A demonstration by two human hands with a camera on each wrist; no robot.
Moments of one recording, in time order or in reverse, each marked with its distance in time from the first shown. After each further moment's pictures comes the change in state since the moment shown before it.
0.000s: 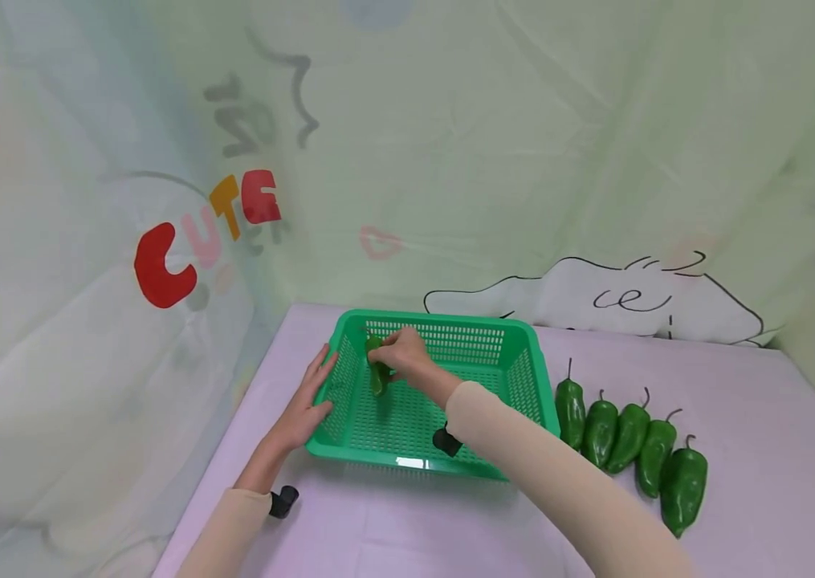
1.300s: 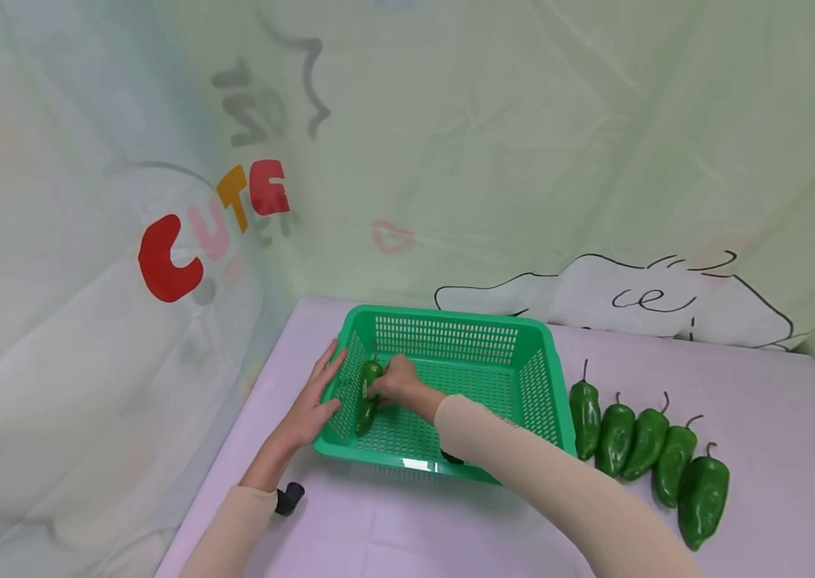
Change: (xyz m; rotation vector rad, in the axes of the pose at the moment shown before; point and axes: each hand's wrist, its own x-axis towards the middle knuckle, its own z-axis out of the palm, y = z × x) left_hand -0.005 0.038 -0.007 -0.001 -0.034 -0.025; right_hand 0.015 0.040 0.039 -0.104 -0.073 0.105
